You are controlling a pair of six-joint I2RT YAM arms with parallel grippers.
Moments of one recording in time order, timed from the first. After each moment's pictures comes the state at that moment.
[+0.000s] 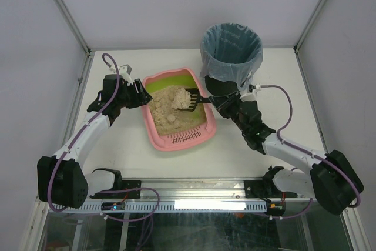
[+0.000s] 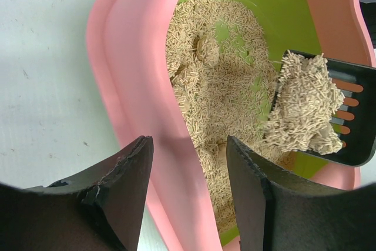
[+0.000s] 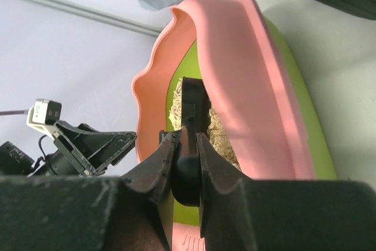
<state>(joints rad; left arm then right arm) -0.18 1.20 0.85 -0.26 0.22 -0.42 0.65 1.12 0.46 0.49 0.17 1.15</state>
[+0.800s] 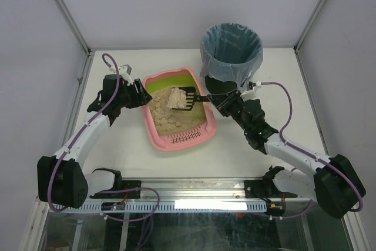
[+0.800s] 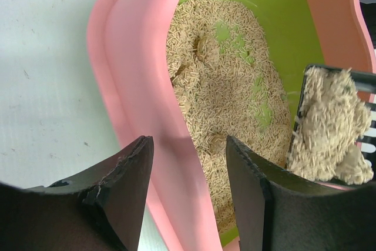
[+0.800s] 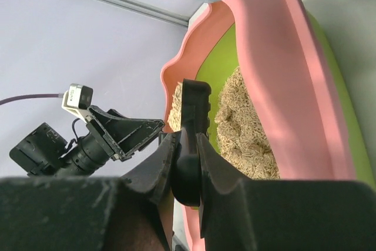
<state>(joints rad) -0.18 1.20 0.85 -0.26 0.21 -0.42 0.62 1.10 0.49 0.50 0.07 1.16</state>
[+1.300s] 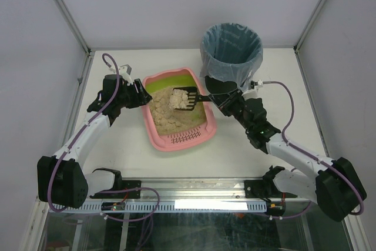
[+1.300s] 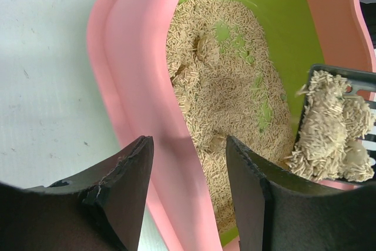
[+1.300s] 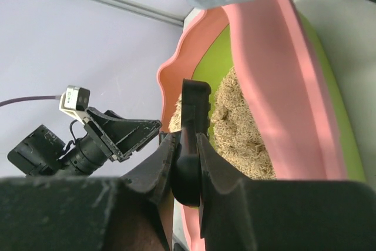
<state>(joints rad) -0.18 1.20 0.85 -0.26 0.21 -0.42 0.60 1.08 0.52 0.43 0.06 1.15</state>
